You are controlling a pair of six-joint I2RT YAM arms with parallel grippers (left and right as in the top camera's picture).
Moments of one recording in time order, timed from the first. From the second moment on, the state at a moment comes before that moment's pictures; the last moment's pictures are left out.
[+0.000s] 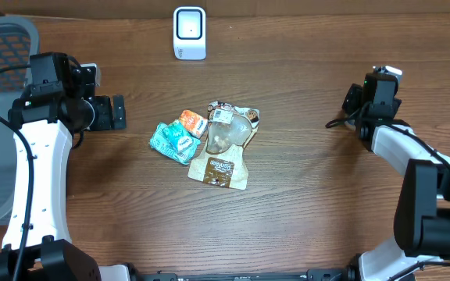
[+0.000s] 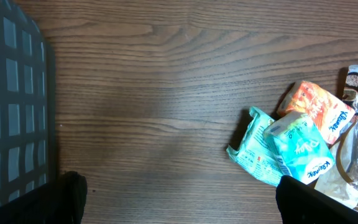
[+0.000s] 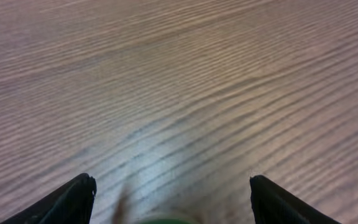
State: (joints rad) left arm 0.19 1.54 1.36 -0.94 0.11 0.09; right arm -0.09 1.78 0.95 0.06 0.32 0.22
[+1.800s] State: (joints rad) left arm 0.19 1.54 1.36 -0.94 0.11 0.09; right arm 0.38 1.89 1.20 -0.51 -0.54 0.66
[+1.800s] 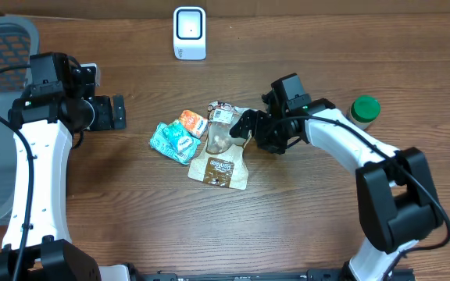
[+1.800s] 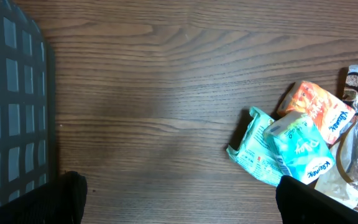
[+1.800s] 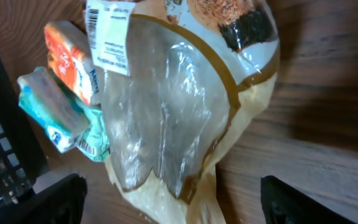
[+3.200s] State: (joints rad) left arm 0.19 1.54 1.36 -0.94 0.11 0.09; right arm 0.37 1.68 1.20 -0.50 -0.83 0.40
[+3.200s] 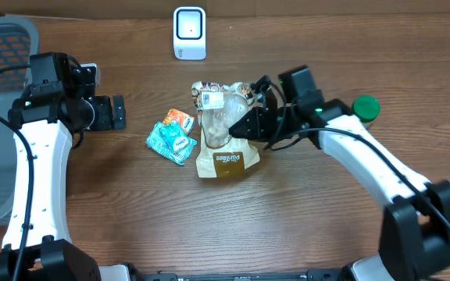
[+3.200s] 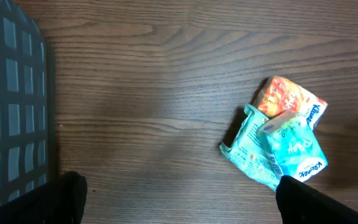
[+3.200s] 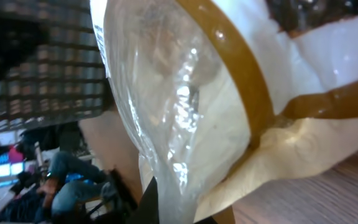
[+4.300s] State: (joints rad) left arm 0.19 1.54 1.36 -0.94 0.11 0.09; right arm 0.24 1.61 1.20 -0.52 -1.08 0.30
